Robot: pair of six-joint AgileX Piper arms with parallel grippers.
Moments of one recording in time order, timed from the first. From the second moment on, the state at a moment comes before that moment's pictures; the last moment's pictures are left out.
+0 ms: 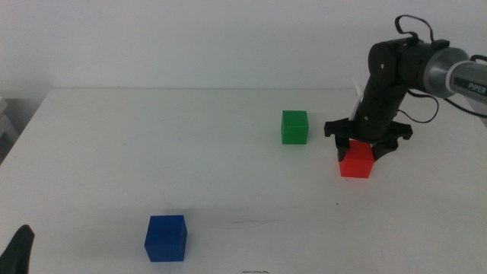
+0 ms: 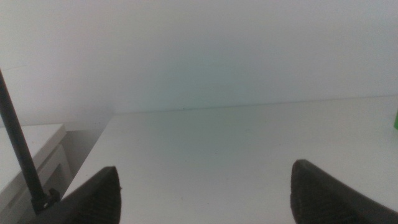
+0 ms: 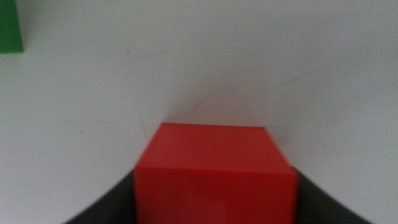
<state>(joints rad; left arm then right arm) -0.03 -0.01 0.03 0.07 0.09 -0.03 0.27 2.18 -1.73 -0.02 1.05 0.32</state>
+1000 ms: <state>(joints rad) -0.03 -0.01 0.03 0.07 0.09 -0.03 0.62 2.04 -1.69 -0.05 1.10 0.65</state>
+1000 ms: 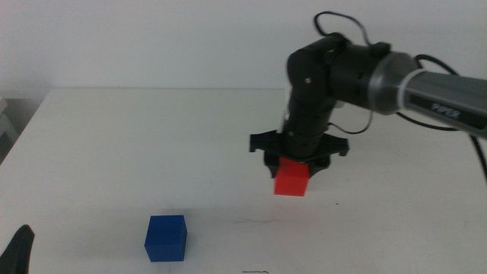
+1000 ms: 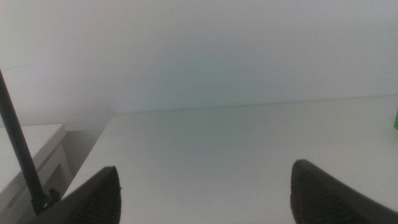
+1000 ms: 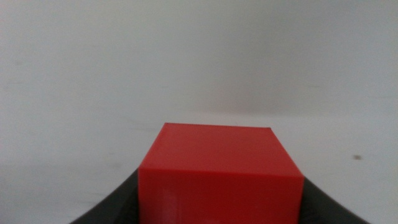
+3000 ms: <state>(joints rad) -0.03 -0.01 0.03 0.07 0.09 -0.03 0.66 1.92 -1.88 -0.20 1.21 0.55</state>
